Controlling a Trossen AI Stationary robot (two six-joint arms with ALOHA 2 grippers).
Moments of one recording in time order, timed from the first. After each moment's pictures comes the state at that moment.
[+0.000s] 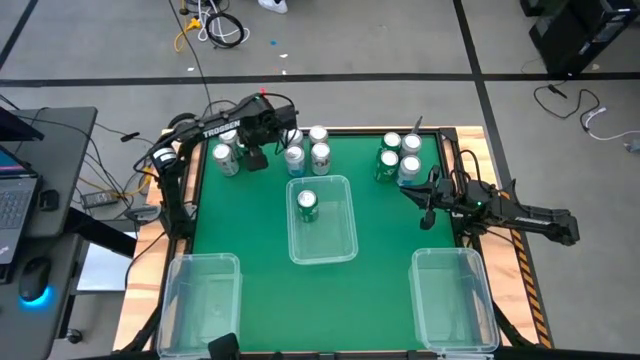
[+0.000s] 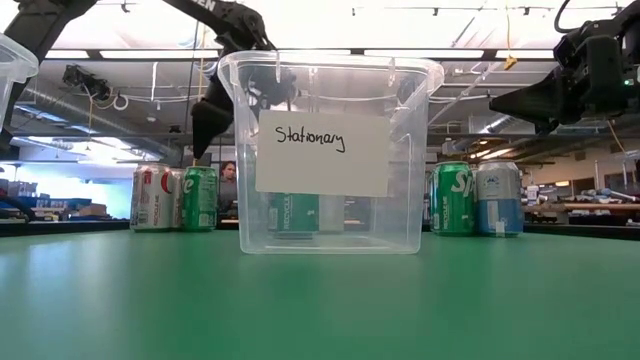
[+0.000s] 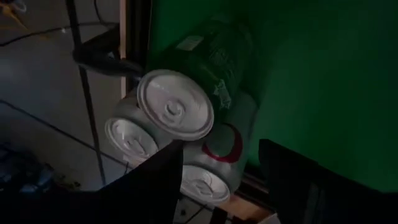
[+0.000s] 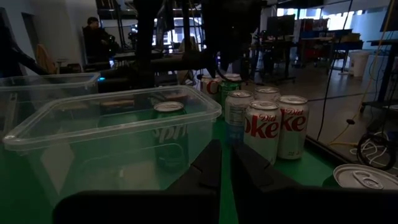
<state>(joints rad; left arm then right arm) 0.60 1.87 1.68 -1.56 -0.42 0.20 -0.19 0.01 0.03 -0.02 0.08 0.05</state>
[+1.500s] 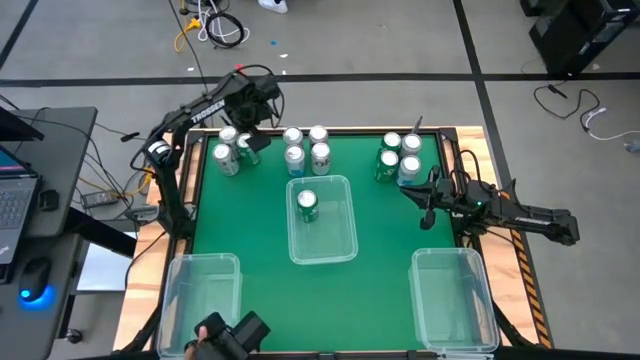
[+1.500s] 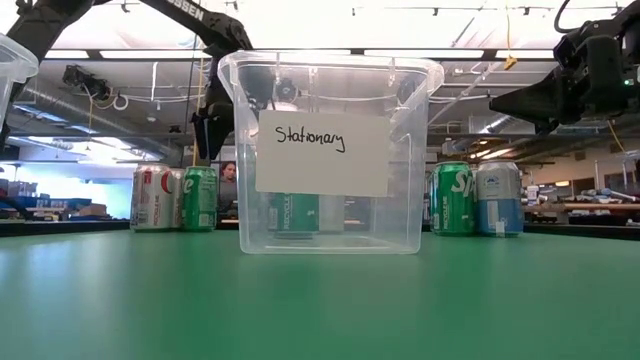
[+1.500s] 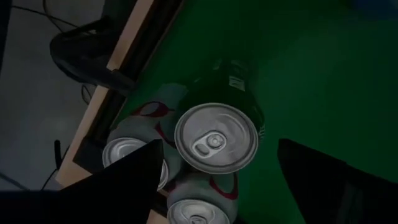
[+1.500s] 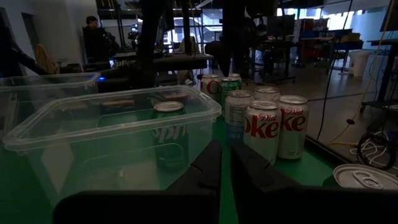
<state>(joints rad) 0.81 1.87 1.76 -1.47 -0.19 0.15 -0.19 0.01 0.03 -0.02 0.08 0.05</state>
